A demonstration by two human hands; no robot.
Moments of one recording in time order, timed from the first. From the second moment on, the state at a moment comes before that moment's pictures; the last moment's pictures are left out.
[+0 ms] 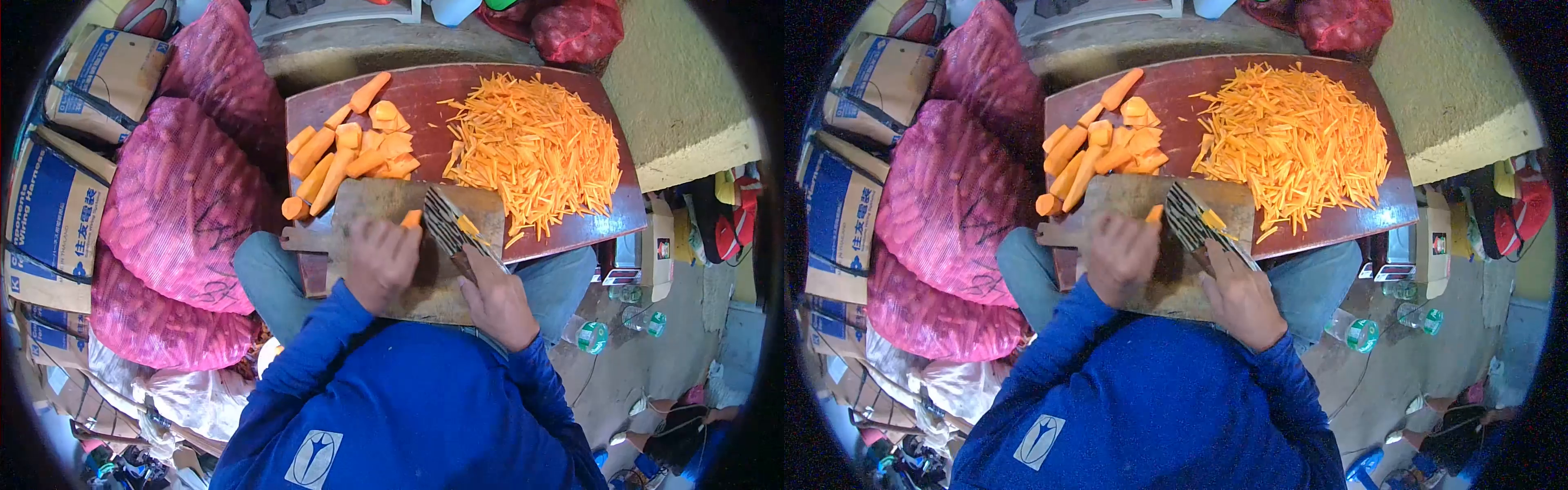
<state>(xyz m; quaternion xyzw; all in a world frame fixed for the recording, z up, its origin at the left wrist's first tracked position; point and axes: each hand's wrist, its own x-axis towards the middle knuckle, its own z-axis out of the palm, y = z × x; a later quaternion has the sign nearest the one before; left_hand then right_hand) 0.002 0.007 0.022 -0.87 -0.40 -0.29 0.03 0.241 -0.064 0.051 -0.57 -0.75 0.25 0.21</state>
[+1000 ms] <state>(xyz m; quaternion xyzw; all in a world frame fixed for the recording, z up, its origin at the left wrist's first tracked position) 0.030 -0.007 0.004 -0.86 -0.42 -0.26 -0.09 0.250 -0.076 0.082 -0.55 -0.67 0.40 0.30</state>
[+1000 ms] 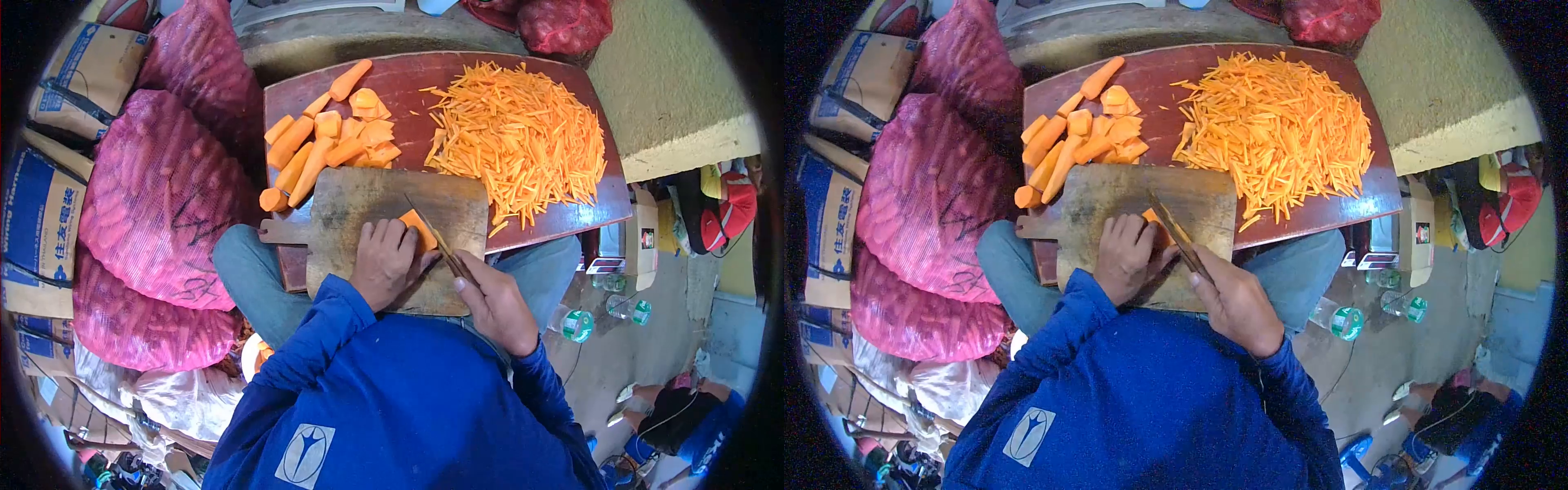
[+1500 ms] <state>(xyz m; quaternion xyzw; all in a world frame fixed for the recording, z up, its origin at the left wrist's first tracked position) 0.022 -0.004 0.005 -0.91 -0.34 -0.24 -0.09 0.245 -0.087 0.106 -0.58 -0.70 0.38 0.18</state>
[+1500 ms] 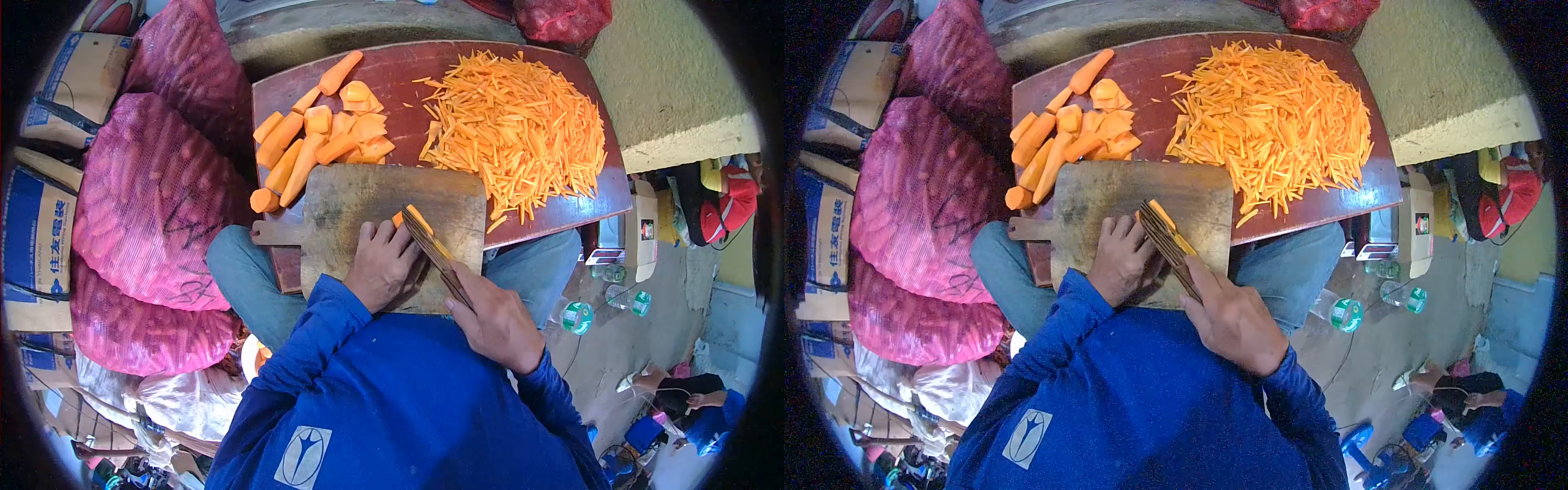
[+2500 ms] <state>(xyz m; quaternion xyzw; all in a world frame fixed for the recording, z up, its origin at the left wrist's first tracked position) 0.019 -0.006 0.004 -0.88 -0.35 -0.28 -0.16 0.230 -0.061 0.091 -0.56 -0.72 0.36 0.18</state>
